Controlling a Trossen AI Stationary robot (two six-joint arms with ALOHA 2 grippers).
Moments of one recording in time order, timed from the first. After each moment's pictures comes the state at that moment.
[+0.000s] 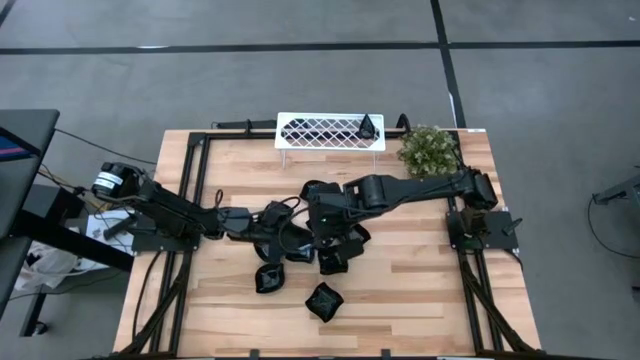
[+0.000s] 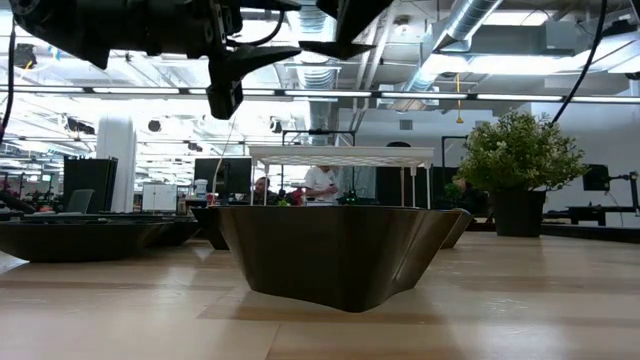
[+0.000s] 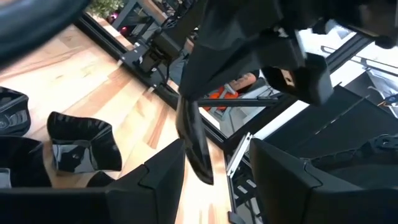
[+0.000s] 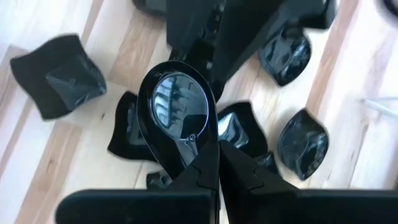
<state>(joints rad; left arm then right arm) -0.27 1.58 0.51 0.88 -0.16 -0.75 0.14 1.88 1.95 -1.19 0.08 -0.27</state>
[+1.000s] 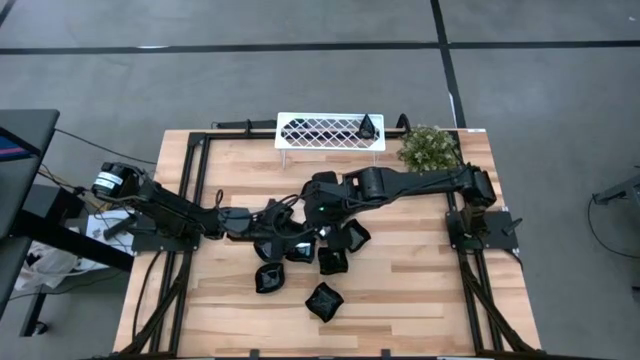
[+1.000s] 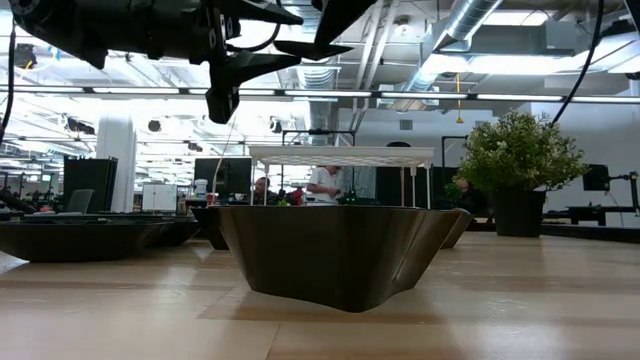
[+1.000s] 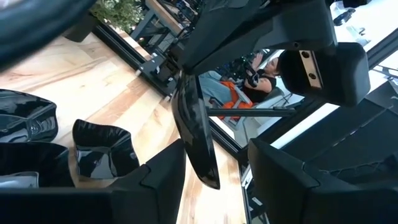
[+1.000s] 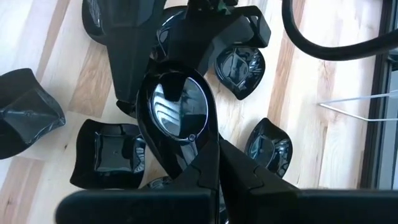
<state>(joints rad) -0.27 1.58 0.50 0.87 -0.24 -0.74 0.11 1.88 1.97 -1.11 0.16 -0.23</state>
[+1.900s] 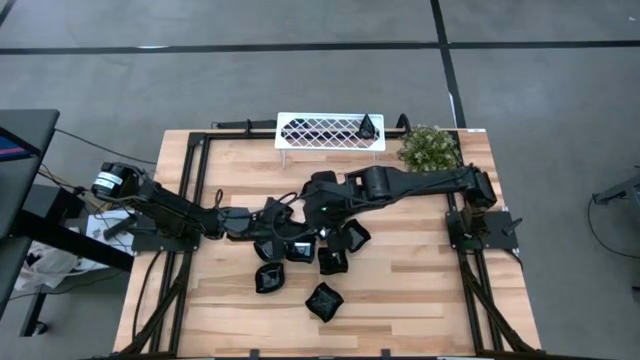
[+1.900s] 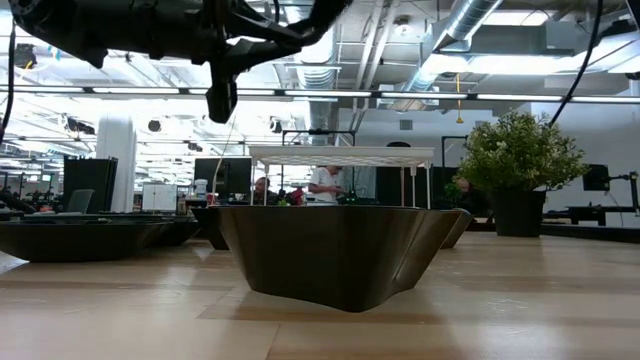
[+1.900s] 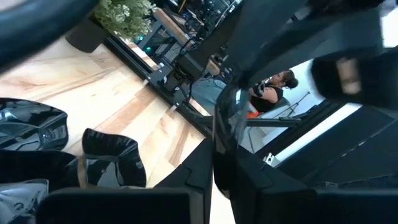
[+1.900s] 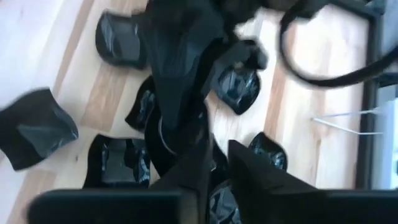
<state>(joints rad) -0.27 1.58 0.50 0.88 -0.29 -0.74 0.12 1.88 2.04 -1.13 0.16 -0.23</state>
